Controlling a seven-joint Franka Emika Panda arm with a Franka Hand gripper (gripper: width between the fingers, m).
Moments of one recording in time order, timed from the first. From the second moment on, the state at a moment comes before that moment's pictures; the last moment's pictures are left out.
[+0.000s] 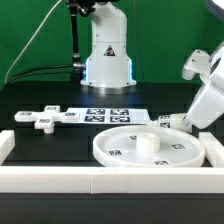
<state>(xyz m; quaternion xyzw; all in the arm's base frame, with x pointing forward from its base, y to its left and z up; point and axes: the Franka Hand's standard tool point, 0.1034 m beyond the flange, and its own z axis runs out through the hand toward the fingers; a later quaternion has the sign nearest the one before) 0.480 0.140 0.044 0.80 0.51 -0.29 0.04</state>
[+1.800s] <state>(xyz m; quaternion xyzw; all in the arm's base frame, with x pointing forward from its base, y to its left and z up) 0.464 0.121 0.034 0.73 0.51 -0.45 0.08</state>
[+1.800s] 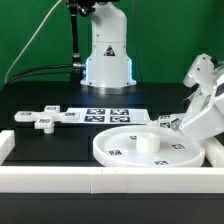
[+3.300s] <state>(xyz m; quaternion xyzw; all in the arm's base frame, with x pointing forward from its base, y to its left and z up) 0.465 0.131 0.040 0.74 0.54 -0.37 0.14</state>
